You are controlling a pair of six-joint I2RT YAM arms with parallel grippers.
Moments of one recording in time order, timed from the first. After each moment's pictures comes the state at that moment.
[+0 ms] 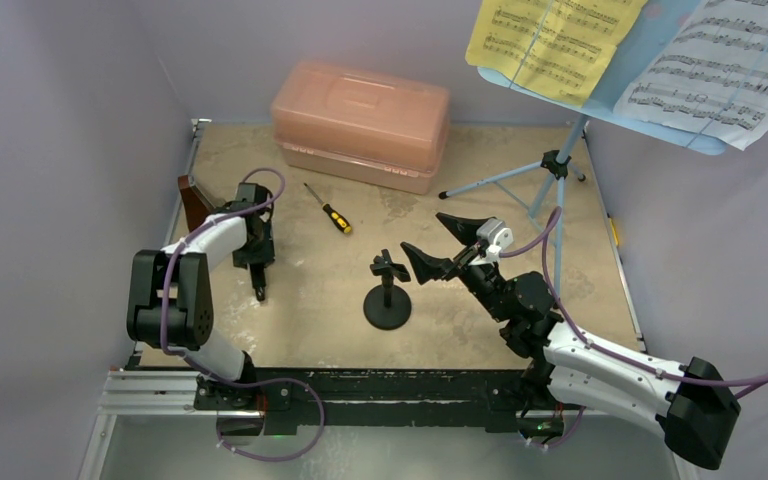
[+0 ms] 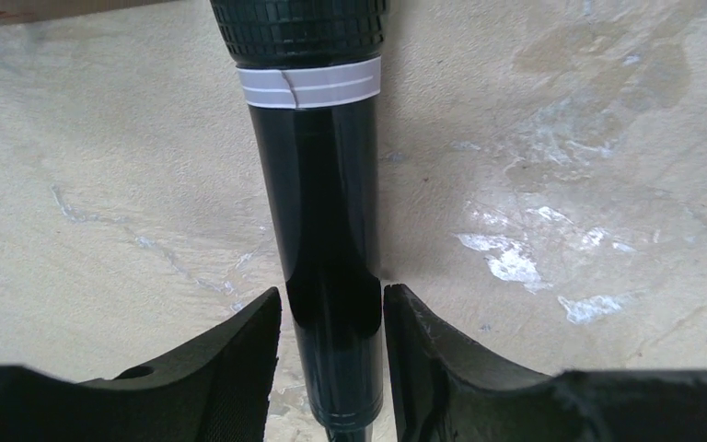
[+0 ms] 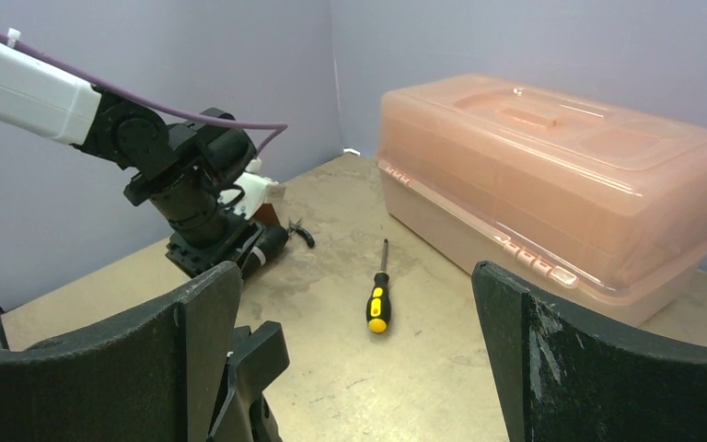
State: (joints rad) left arm -0.06 1.60 0.92 -0.57 -0.24 -0.23; right arm 0.88 0.83 0.37 0.82 0.11 0.05
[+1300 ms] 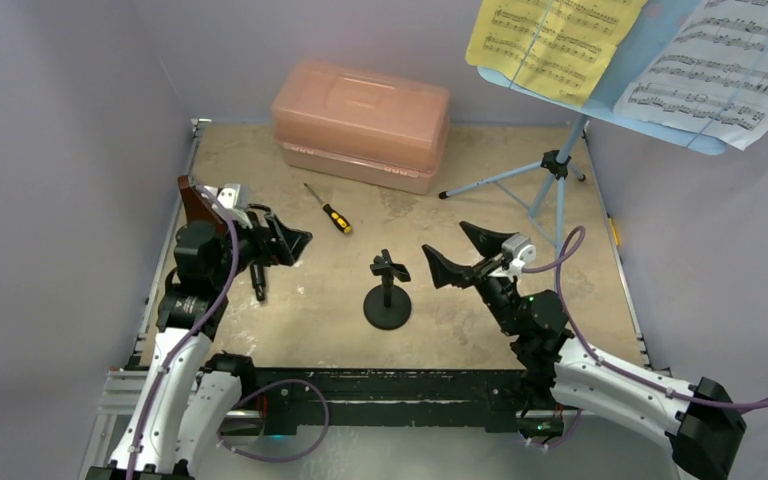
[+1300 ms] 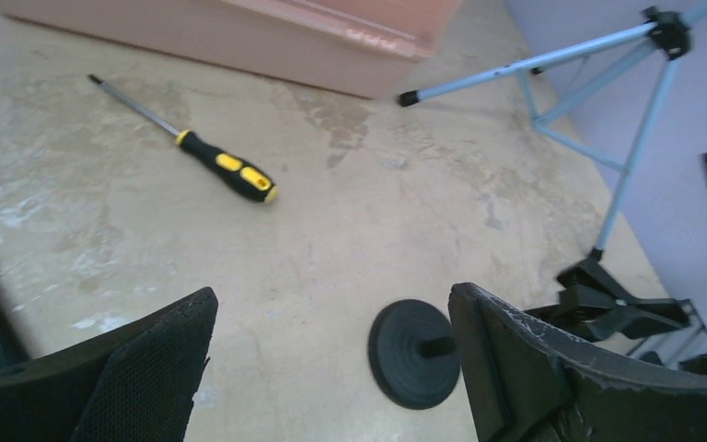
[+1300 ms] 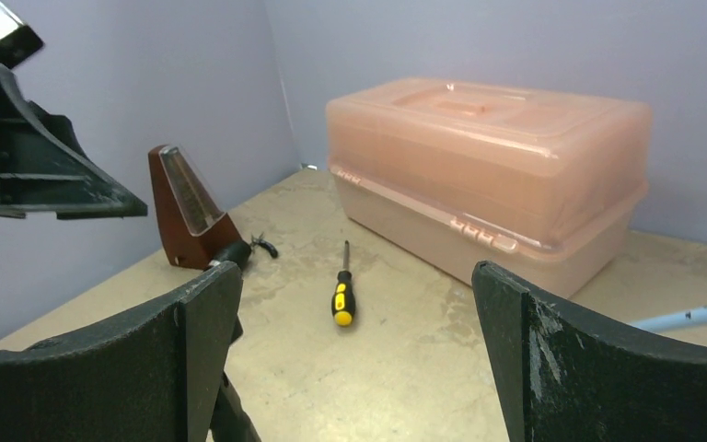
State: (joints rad) left arm -0.08 0.67 0.67 -0.28 0.43 -0.37; right arm 0.88 0.68 0.25 0.85 0.24 0.05
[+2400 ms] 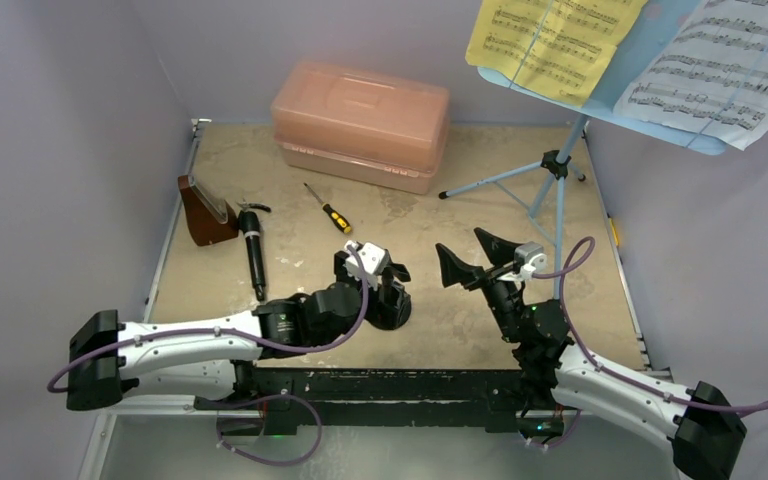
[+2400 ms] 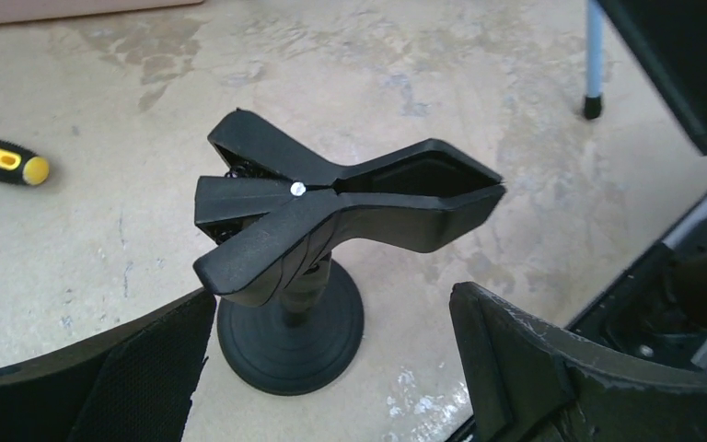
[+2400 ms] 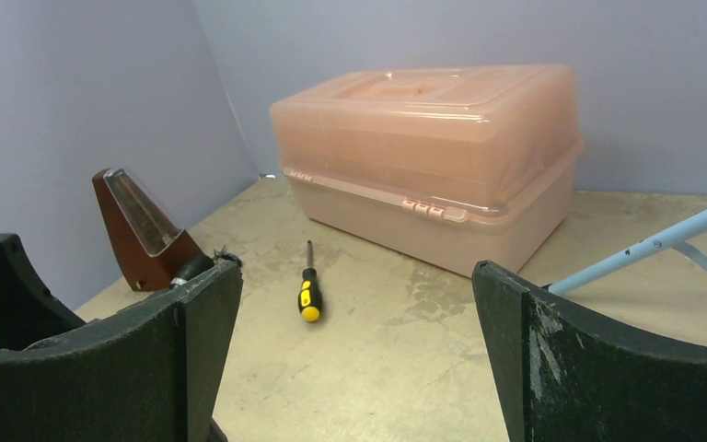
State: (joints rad) left arm -1.26 1.02 0.66 0.00 -0.51 -0.41; right arm 0.88 0.63 0.14 0.91 0.40 0.10
